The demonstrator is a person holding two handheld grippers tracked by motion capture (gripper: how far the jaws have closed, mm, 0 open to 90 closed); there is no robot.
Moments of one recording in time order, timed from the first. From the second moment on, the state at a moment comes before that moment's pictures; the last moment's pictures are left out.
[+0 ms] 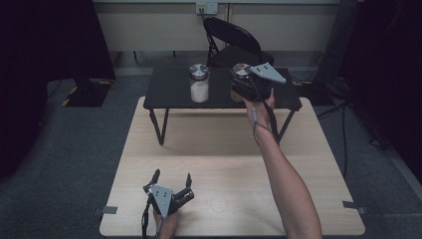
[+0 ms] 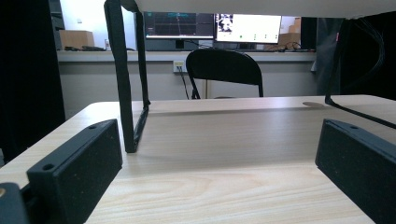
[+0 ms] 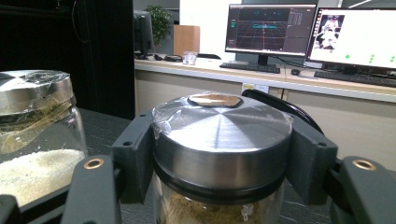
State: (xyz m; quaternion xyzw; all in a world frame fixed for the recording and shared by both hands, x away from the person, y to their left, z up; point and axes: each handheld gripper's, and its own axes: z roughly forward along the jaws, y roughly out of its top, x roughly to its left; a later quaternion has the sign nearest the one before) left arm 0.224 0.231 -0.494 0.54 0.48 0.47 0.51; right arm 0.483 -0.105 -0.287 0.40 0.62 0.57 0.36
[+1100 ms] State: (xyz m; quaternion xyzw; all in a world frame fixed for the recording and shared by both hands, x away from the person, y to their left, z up) left arm 0.224 0.231 -0.494 0.54 0.48 0.47 0.51; right arm 0.455 -0.117 -0.298 0.36 0.59 0.61 0.38
